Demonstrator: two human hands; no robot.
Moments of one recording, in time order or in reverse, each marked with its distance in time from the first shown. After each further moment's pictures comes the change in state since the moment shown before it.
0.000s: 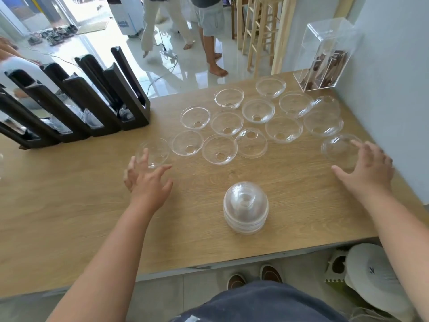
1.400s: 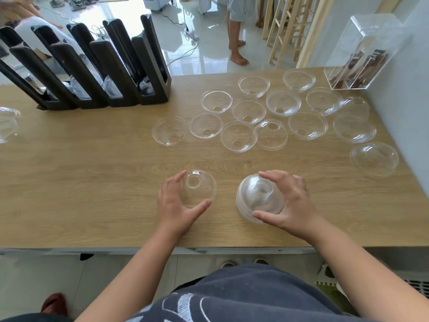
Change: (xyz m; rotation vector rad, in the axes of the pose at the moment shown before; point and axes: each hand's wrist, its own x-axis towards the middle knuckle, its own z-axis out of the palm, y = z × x) left_hand -0.099 0.012 0.019 -0.692 0.096 -0.080; right_hand -0.126 -0.145 -0.003 0.512 -0.475 -0.570
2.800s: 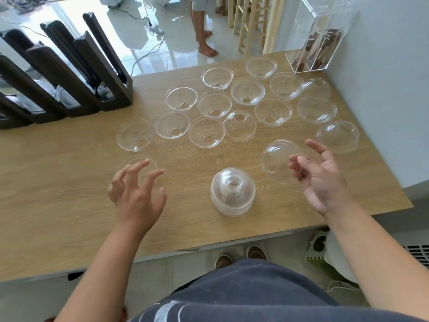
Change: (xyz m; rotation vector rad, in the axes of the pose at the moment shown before) left_hand 0.035 -0.002 -0.012 0.561 0.137 0.435; right_hand -0.012 0.024 -0.071 1.123 0.553 0.565
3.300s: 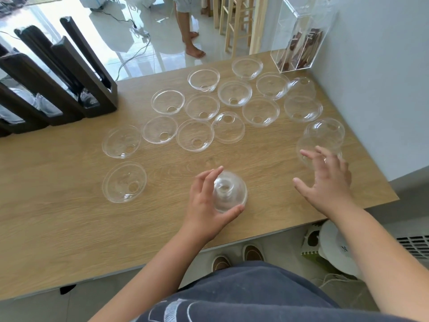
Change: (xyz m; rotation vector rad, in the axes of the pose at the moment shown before) left_hand -0.007 0.132 0.020 -0.743 -0.411 -0.064; right_hand 0.016 0.007 -0.049 -1.496 0.071 -0.373
